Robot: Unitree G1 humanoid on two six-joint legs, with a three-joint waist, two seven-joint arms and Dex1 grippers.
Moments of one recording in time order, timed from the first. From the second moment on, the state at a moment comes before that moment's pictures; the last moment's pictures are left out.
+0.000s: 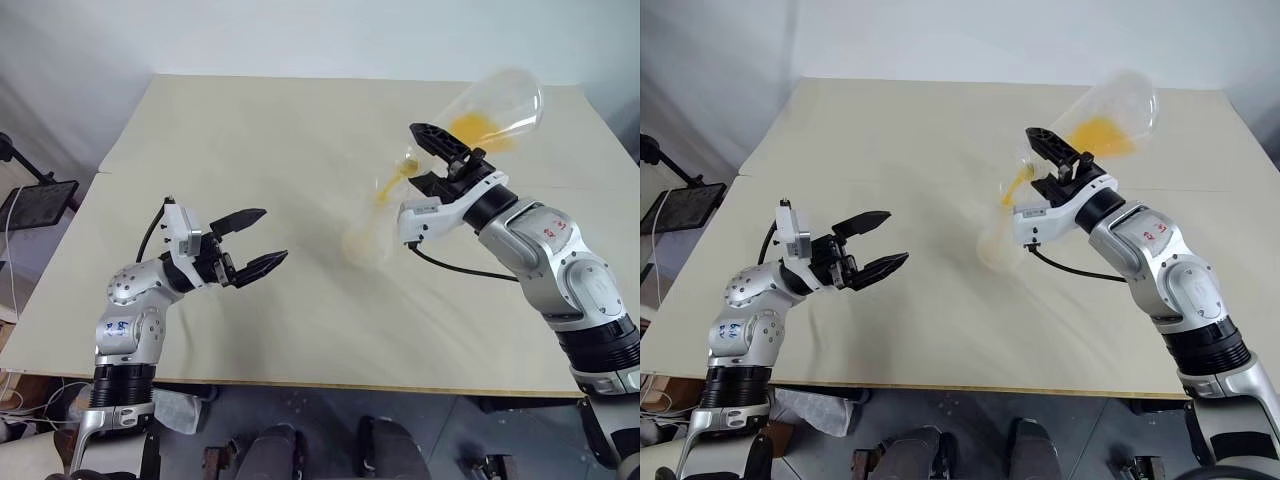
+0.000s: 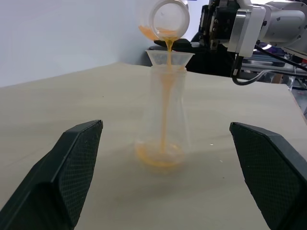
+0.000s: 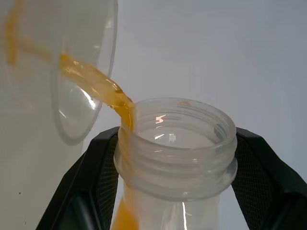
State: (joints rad) left arm -0.41 0.45 0.18 0.06 -0.52 0.14 -1.04; right arm -0.65 -0.78 0.20 -0.12 -0.83 -0.22 0.26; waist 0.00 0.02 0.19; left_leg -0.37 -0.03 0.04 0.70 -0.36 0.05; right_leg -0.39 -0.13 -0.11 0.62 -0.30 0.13
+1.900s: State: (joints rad) left arm -0.39 0.45 0.18 0.04 -0.52 0.14 -1.02; right arm -0.65 -0.79 0.20 -0.08 -0.95 -0.29 0.18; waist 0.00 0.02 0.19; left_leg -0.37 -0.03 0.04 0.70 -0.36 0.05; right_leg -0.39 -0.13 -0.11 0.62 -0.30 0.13
